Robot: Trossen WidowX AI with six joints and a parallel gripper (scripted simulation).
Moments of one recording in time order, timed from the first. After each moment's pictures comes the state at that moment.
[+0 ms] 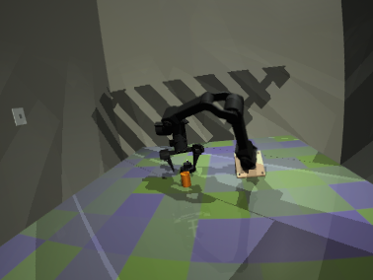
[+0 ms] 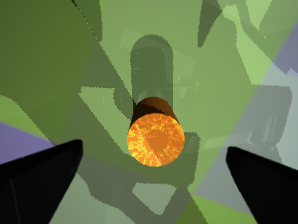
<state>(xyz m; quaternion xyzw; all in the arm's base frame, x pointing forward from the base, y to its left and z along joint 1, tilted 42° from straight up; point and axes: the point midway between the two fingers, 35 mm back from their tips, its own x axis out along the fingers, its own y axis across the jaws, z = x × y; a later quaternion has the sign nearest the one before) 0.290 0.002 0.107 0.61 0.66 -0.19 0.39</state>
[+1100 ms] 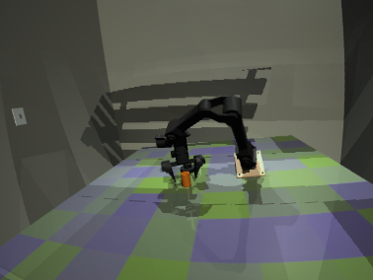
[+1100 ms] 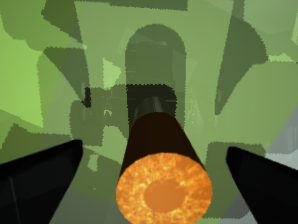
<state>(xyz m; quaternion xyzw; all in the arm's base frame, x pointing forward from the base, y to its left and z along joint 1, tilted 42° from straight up) 0.294 0.036 0.068 0.61 0.66 -0.19 0.39</state>
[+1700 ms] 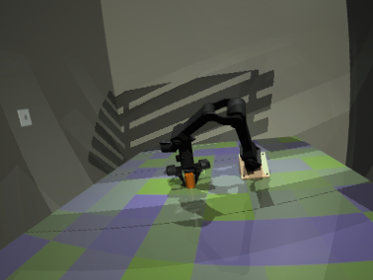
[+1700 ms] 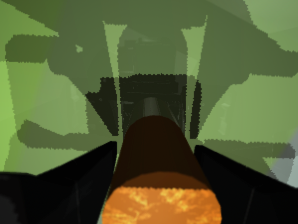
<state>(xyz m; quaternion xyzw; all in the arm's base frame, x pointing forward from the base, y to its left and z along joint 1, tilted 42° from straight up) 0.292 0.047 0.057 0.61 0.66 -0.19 0.39</state>
